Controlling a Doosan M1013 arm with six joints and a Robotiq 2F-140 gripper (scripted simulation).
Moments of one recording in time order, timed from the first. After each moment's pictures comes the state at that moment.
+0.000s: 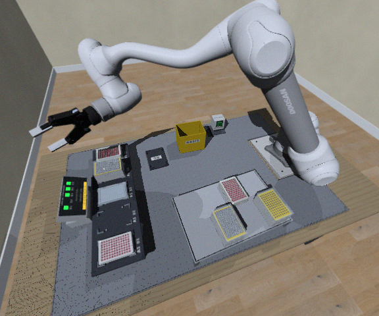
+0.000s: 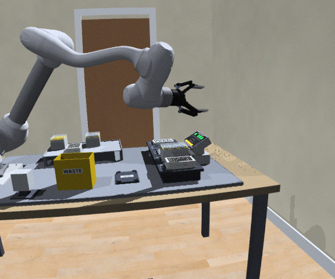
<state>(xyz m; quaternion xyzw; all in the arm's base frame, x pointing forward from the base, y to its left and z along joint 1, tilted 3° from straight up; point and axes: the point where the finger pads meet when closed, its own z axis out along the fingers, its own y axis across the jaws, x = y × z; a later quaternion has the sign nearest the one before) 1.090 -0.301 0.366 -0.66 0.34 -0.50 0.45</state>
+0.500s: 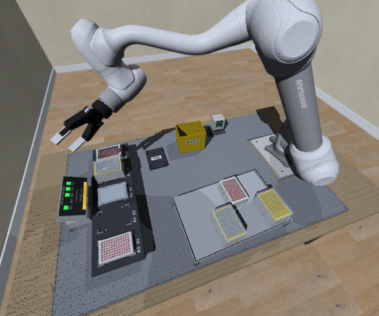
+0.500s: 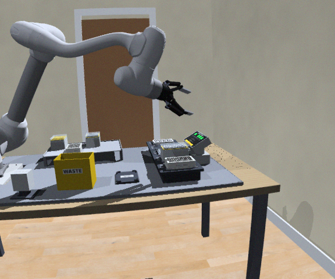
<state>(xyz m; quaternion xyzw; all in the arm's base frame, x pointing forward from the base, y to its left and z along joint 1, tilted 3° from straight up) 1.031 -0.268 0.349 -0.75 0.31 -0.44 0.38</state>
